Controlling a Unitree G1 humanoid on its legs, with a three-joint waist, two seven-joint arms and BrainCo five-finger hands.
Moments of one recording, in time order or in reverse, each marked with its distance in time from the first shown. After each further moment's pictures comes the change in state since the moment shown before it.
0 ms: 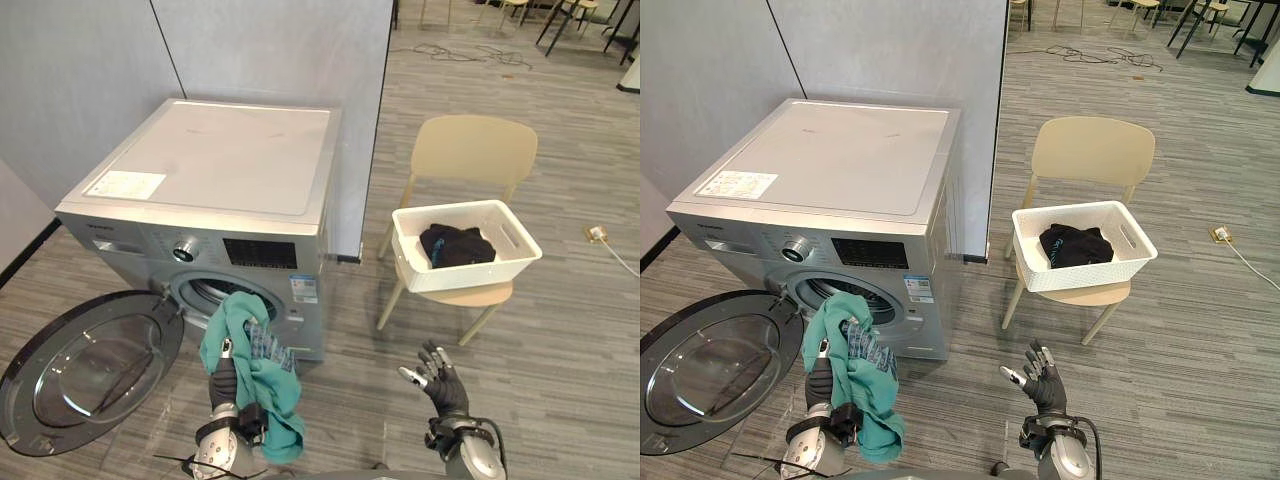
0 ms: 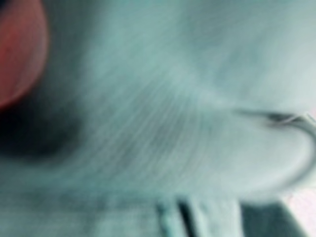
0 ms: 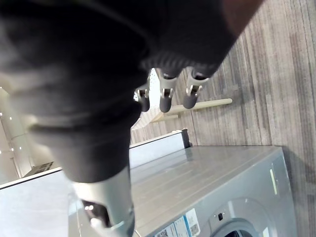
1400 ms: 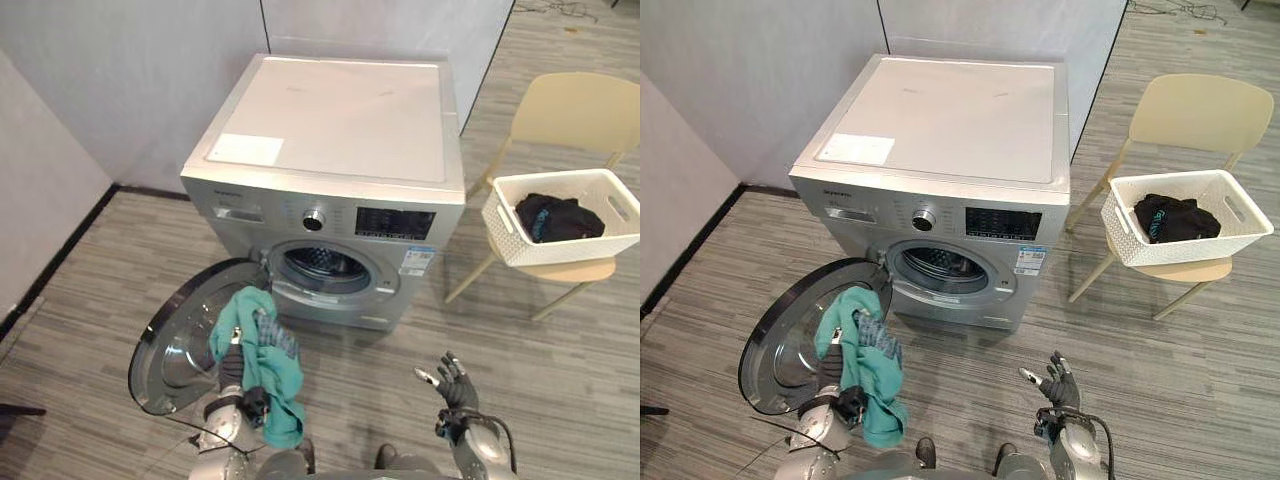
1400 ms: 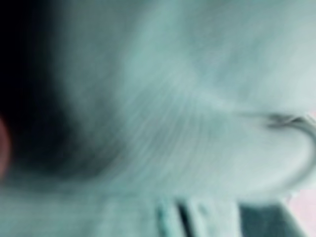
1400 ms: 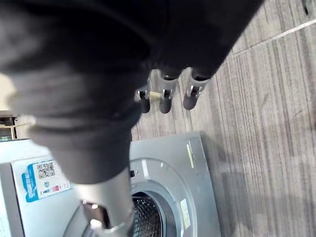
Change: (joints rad) left arm -0.196 0.098 -0.063 0.170 -0.079 0.030 0.021; right arm -0.172 -0.034 -0.146 0.261 -0.038 0.031 -0.066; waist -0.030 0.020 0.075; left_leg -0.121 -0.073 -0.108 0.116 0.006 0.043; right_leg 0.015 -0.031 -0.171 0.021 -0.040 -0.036
